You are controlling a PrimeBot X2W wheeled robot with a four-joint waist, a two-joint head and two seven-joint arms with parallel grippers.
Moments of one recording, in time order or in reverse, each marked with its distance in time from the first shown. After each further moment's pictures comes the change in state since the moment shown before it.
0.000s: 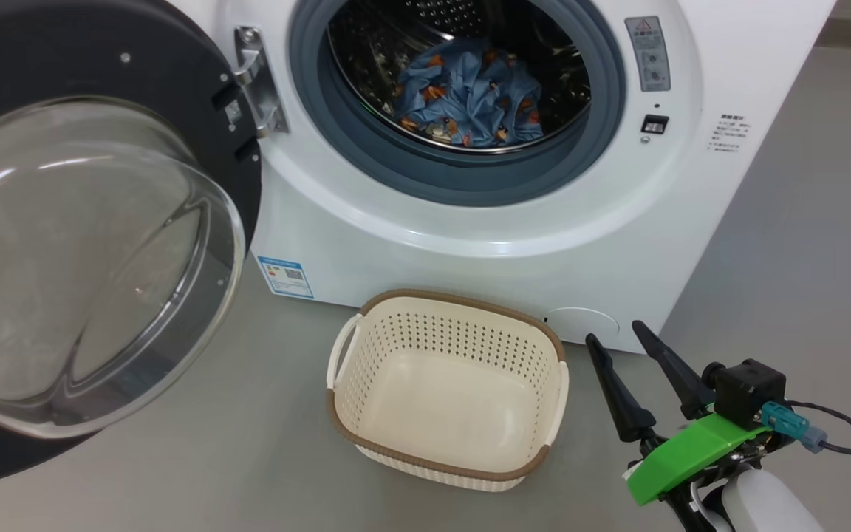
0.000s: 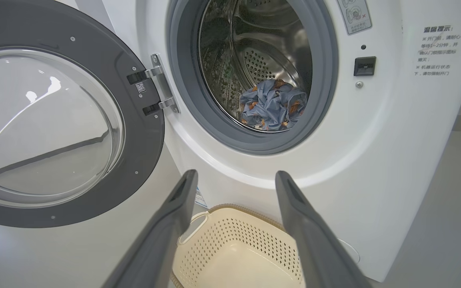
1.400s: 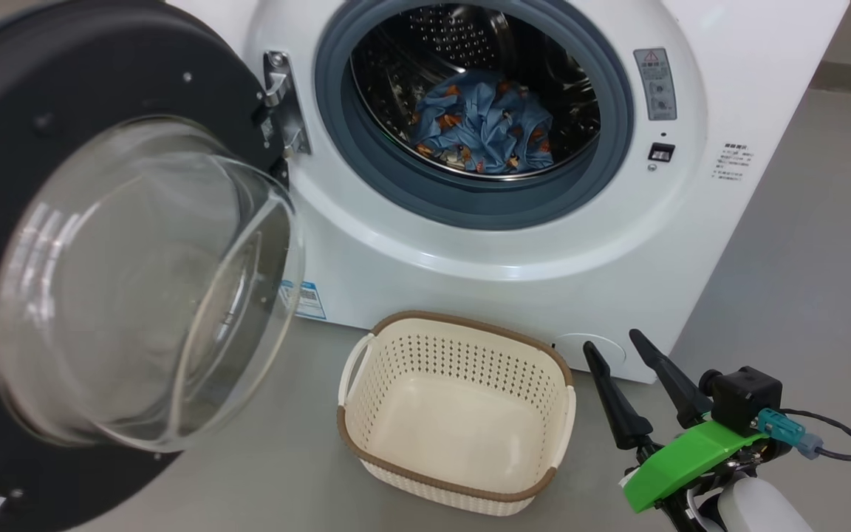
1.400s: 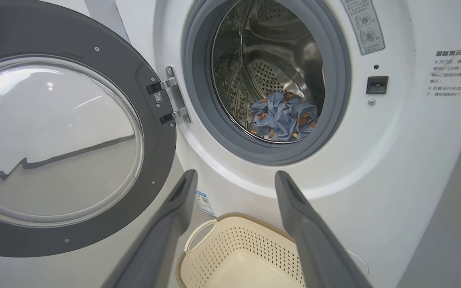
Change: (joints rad) left arm 0.091 0.071 -0.171 0.035 -0.288 -0.033 0.807; right arm 0.008 0.012 -0.003 0.013 0.006 0.000 0.000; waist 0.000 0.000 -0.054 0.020
